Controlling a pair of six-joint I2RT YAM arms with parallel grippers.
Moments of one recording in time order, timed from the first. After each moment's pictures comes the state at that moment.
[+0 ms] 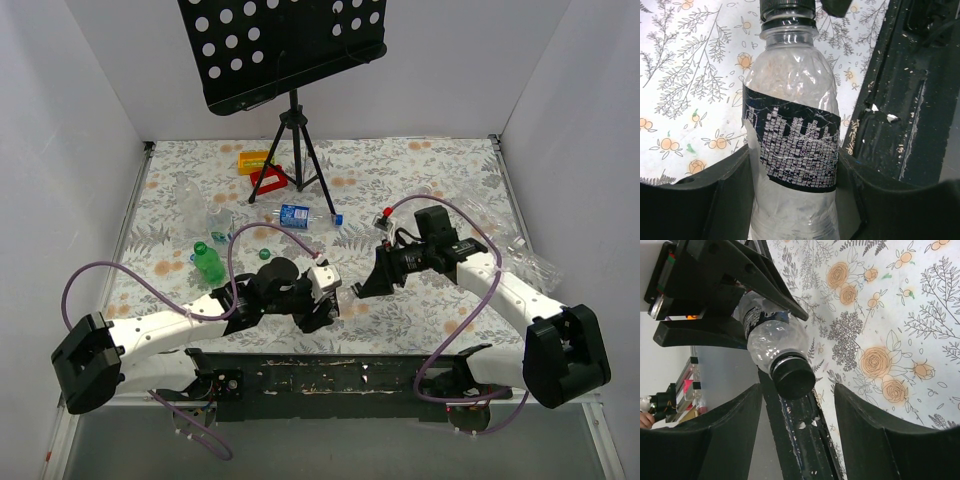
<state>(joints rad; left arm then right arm) -0.99 1.12 0.60 -0.06 0.29 0.03 0.42 1.24 0.76 -0.40 -1.05 0.06</state>
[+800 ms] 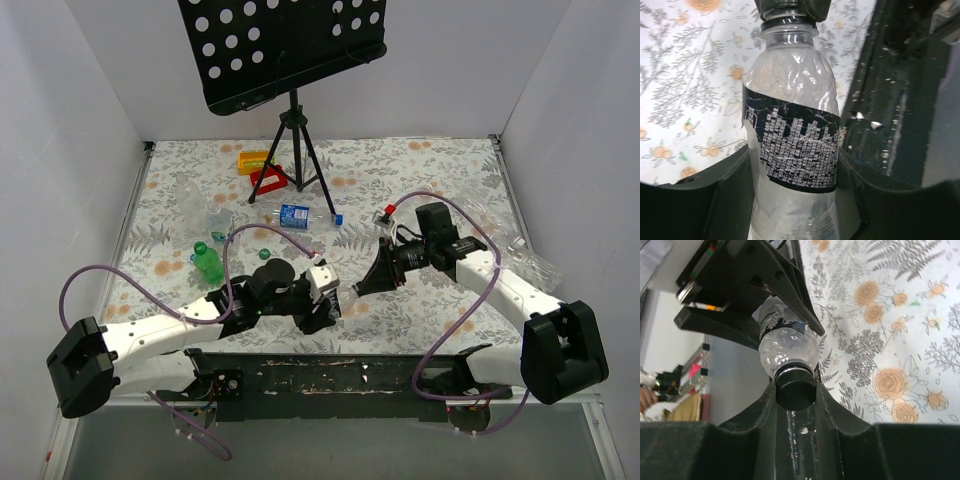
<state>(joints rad) -1.00 1.09 0.59 -0.02 0.28 0.00 0.41 1.27 0.76 -0.30 -1.19 0.07</state>
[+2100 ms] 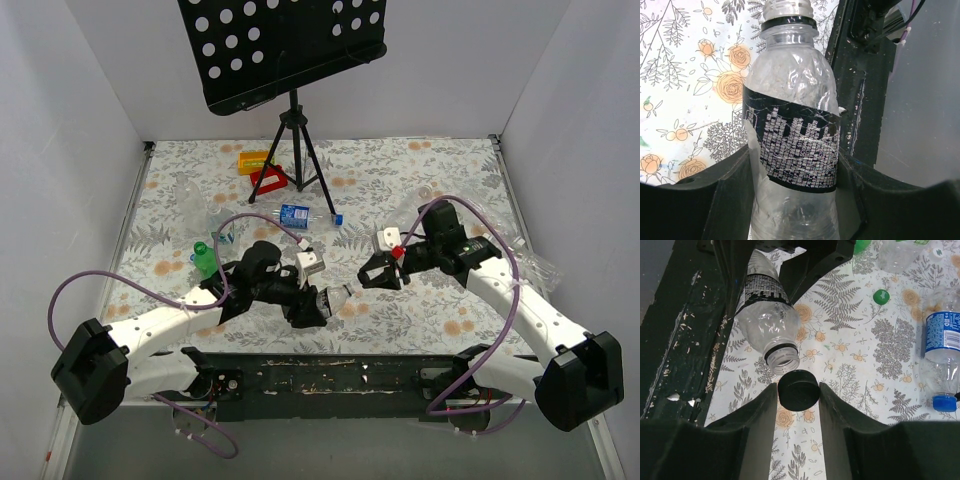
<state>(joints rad) -0.78 1.12 0.59 -0.09 0.68 -0.09 0.47 1.12 0.85 -0.57 -1.07 -0.93</state>
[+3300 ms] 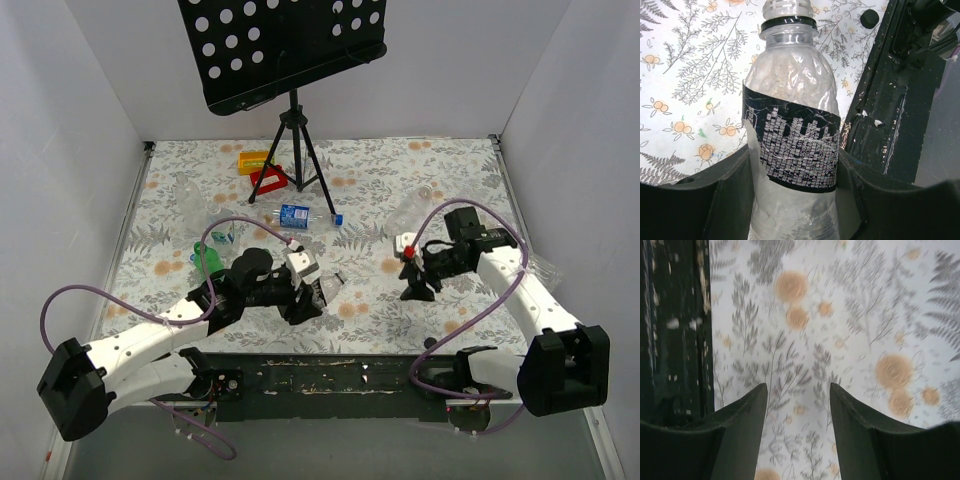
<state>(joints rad) -0.83 0.99 0.57 -0.10 0.43 -0.04 0.22 1.20 0.89 -0.94 -0.95 -1.11</state>
